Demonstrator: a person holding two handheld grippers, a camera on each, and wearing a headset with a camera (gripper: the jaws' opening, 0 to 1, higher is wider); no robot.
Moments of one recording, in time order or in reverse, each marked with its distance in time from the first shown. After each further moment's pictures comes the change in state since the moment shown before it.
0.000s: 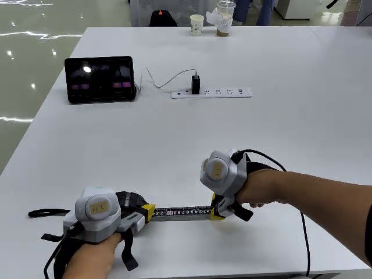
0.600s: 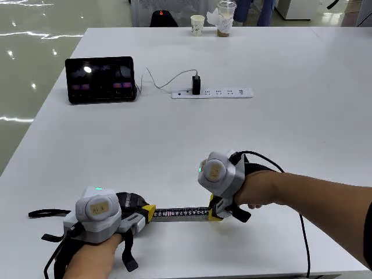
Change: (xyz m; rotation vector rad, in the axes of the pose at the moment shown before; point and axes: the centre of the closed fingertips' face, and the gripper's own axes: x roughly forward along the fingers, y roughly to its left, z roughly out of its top) left arm 0.000 0.000 0.000 0.003 0.002 0.000; right arm 0.002 0.001 0.005 0.000 -0.007 -0.003
